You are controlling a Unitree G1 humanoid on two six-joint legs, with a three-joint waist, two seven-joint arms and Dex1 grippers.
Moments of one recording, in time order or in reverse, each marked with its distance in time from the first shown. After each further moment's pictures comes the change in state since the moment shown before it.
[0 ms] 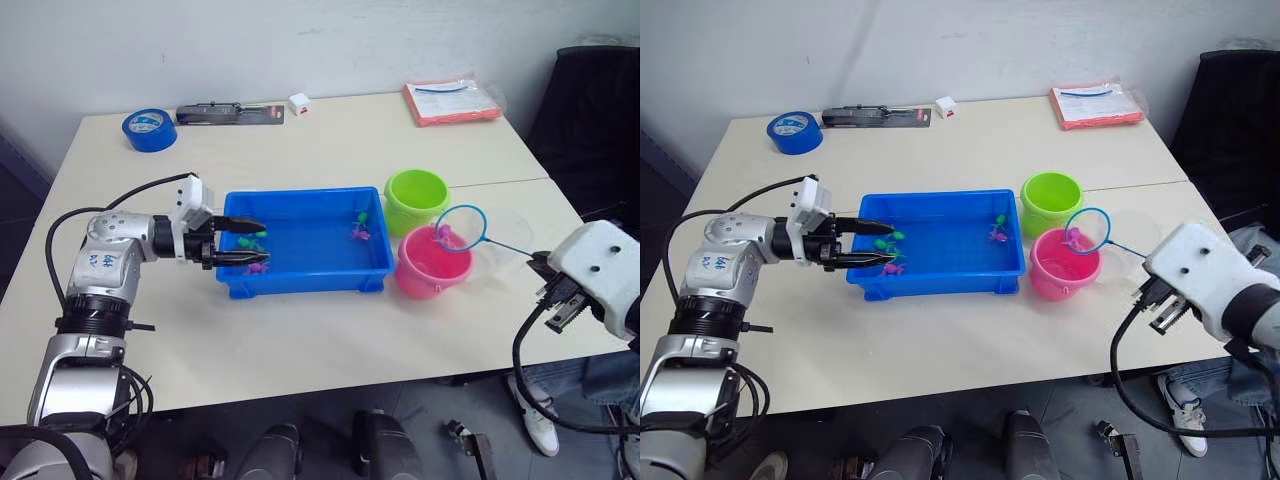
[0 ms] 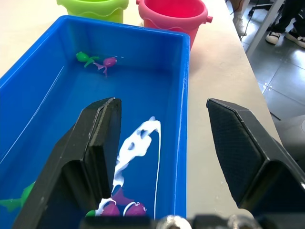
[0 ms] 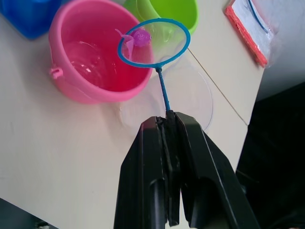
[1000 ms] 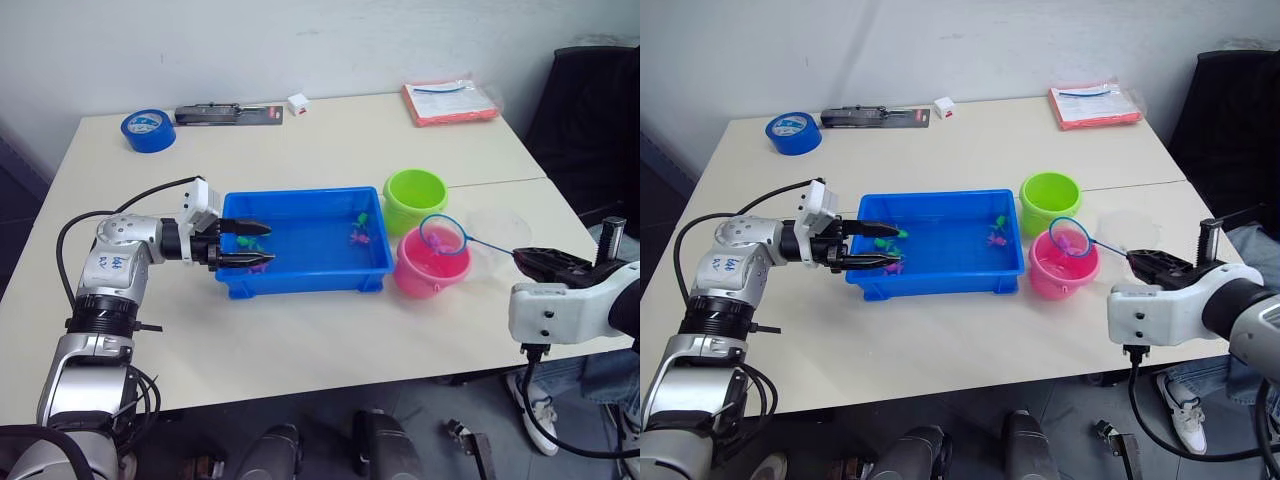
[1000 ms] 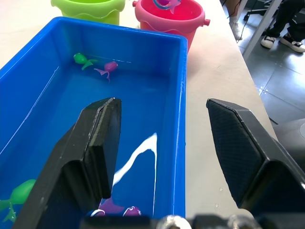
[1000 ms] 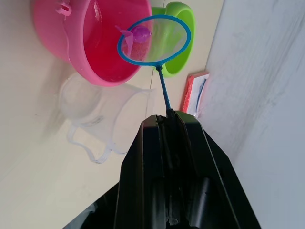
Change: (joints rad) left arm 0.002 -0.028 0.000 0.024 0.007 -0.010 0.001; right arm 0.087 -0.042 0.044 0.088 -0.616 -0.755 0.203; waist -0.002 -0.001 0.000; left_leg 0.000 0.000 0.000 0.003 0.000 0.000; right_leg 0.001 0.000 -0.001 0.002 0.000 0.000
